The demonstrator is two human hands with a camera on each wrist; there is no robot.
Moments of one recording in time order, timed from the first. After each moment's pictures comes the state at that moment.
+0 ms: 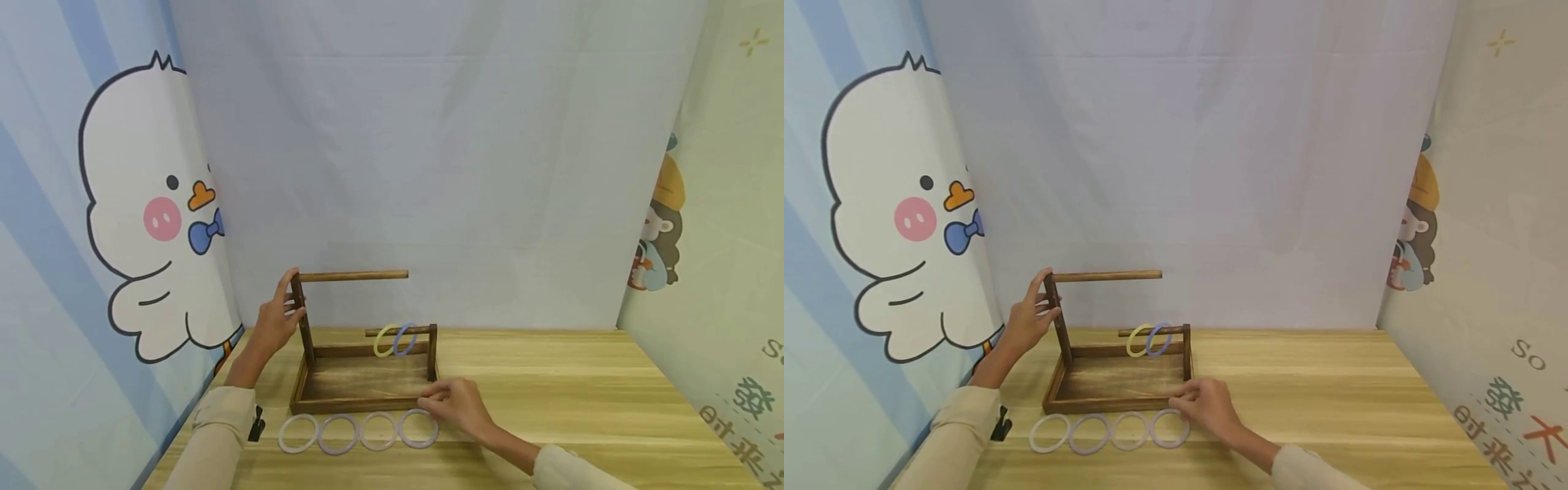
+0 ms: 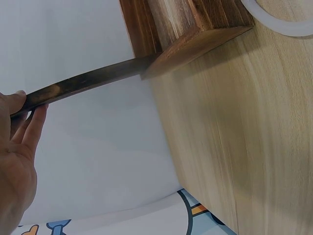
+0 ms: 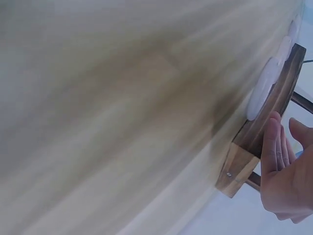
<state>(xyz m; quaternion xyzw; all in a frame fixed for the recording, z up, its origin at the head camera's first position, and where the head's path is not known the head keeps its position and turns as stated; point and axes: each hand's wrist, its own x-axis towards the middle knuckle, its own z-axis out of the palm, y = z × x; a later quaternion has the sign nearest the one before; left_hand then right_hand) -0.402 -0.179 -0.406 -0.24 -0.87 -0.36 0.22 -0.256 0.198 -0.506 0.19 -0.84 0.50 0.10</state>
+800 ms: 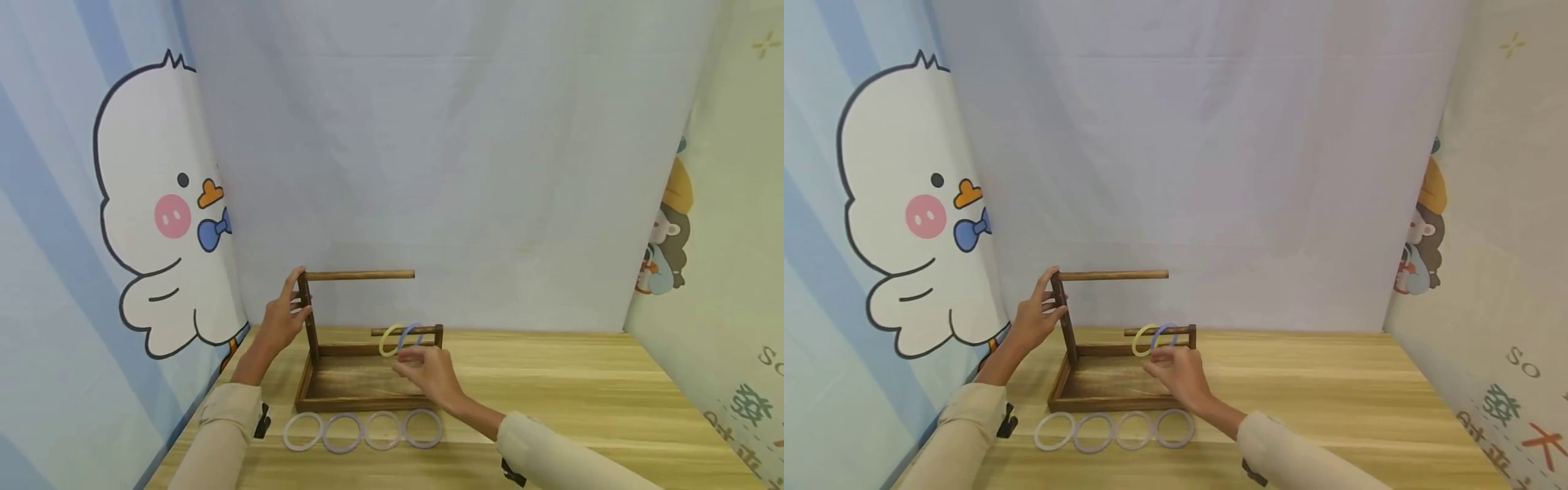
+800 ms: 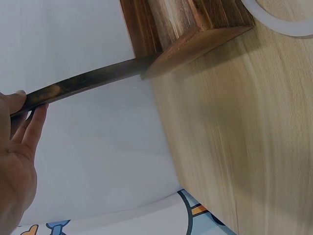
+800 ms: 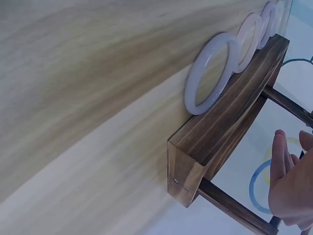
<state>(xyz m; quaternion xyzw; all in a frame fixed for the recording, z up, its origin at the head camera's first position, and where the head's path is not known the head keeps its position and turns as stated) -0.399 -0.181 -0.404 -0.25 -0.87 -0.36 0.23 -0.294 0.143 -0.469 0.24 -0.81 0.50 0.19</state>
